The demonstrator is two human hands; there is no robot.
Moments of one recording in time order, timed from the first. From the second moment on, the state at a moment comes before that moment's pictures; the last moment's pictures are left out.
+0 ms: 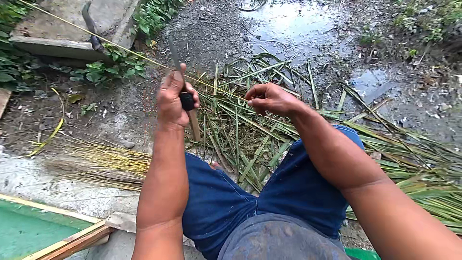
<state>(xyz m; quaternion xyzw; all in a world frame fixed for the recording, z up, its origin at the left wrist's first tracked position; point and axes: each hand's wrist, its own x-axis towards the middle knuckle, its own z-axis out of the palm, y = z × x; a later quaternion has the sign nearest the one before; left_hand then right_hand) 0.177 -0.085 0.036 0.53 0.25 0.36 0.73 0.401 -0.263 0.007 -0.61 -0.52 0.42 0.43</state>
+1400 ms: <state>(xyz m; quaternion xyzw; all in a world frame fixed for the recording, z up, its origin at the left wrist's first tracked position) 0.195 -0.079 0.023 0.43 0.22 0.38 0.79 0.394 -0.250 0.010 -0.37 -0.34 0.37 0.78</state>
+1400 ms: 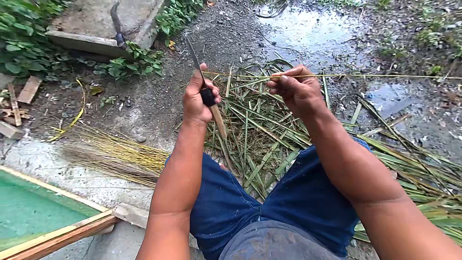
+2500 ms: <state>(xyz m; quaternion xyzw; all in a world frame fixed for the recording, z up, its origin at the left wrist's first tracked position) 0.219 -0.136 0.017 0.51 0.21 0.27 0.79 0.370 -0.241 0.009 -0.42 -0.34 0.36 0.76</state>
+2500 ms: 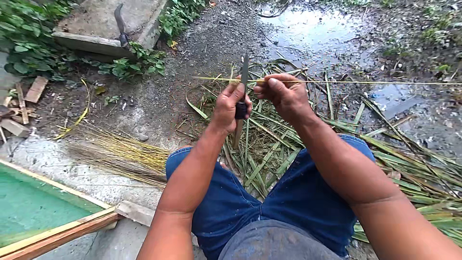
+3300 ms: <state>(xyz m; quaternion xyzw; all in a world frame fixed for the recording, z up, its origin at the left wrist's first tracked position) 0.217 -0.138 0.017 0.51 0.25 0.26 0.78 0.375 -0.244 0.008 -0.43 -0.31 0.35 0.77</state>
